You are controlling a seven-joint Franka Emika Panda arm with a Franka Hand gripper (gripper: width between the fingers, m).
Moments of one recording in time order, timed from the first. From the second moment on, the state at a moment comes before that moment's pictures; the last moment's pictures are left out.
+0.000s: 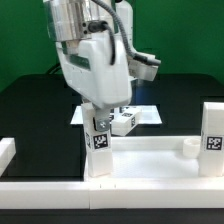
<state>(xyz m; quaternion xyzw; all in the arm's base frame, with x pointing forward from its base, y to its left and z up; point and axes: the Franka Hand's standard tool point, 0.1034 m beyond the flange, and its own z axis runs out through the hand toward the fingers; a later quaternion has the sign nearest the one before) 0.631 -0.050 0.100 -0.74 0.67 0.00 0.08</state>
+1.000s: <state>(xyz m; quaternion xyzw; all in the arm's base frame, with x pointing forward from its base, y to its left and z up) 0.631 -0.041 0.107 -0.89 0.44 0.01 0.08</state>
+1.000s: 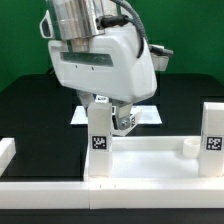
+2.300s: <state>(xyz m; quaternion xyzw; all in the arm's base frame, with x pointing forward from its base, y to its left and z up) 0.635 -0.056 0.109 -0.85 0.53 -0.01 0.06</state>
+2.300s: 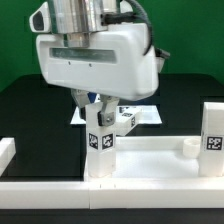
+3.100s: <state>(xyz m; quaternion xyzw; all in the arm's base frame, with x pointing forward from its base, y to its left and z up) 0.633 -0.051 0.109 -0.53 0.84 0.01 0.09</state>
